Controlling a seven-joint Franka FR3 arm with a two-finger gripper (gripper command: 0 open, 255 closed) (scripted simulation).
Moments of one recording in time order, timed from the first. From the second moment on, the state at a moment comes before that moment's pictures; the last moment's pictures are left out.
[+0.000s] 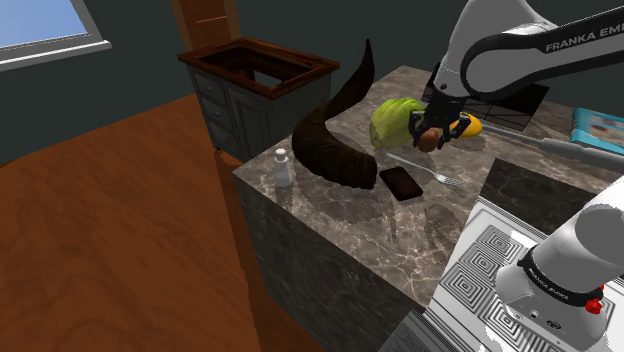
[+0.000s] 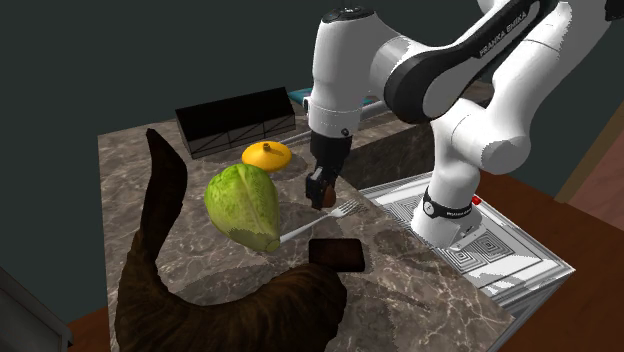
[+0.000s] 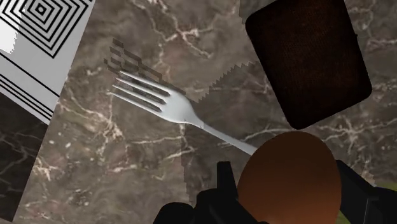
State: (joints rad) arm -0.16 -0.56 0.17 -2.69 0.05 2.19 0.79
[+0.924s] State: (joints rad) arm -0.08 -0.49 0.33 -2.73 0.12 2.31 0.98
